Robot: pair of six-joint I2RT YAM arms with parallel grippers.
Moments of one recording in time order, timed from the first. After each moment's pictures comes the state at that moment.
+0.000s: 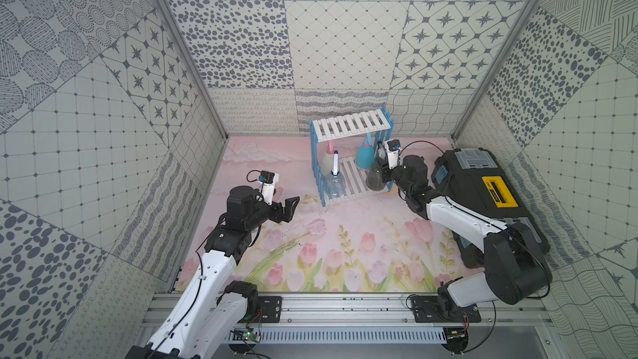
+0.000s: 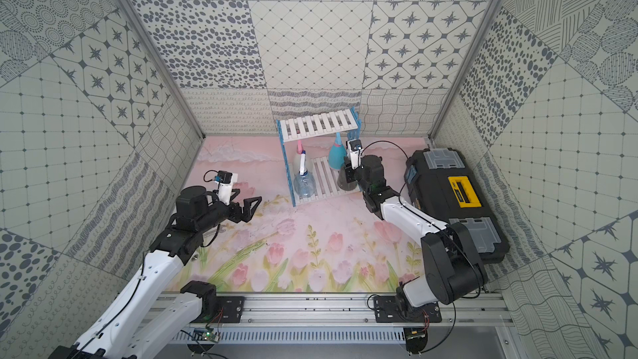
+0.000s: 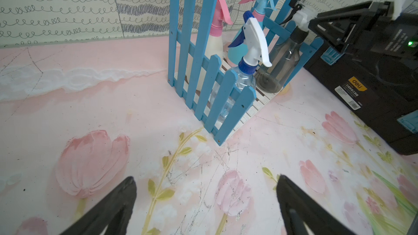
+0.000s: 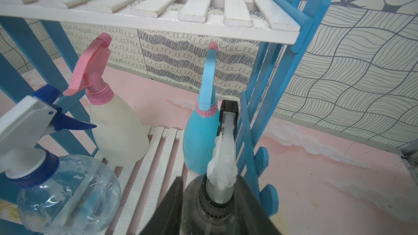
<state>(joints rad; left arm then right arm) -0.13 0.82 0.65 -0.28 0.34 -0.02 0.40 1.47 0.88 0.34 0.08 -0.07</state>
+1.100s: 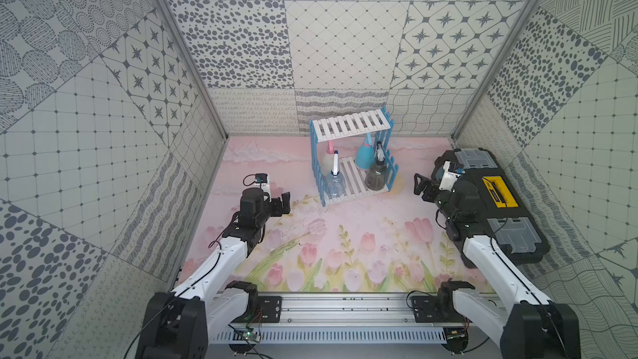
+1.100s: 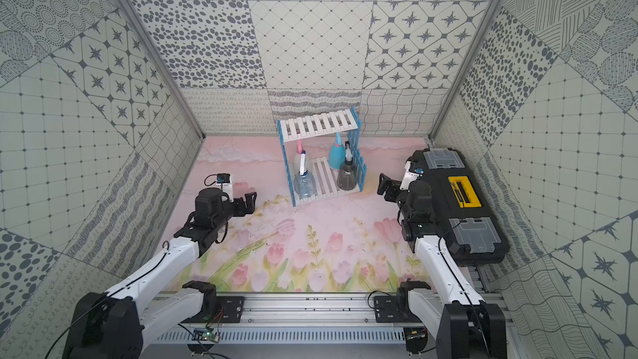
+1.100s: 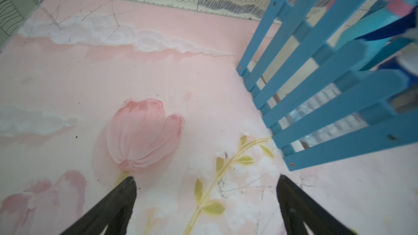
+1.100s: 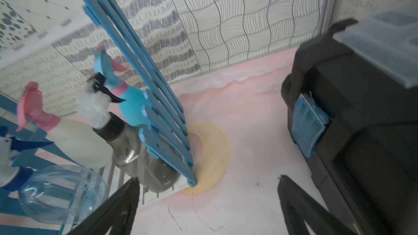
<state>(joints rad) -0.12 1.11 0.46 0.12 -0.03 -0.16 0.02 1.02 0.50 0.18 -0.08 0.30</state>
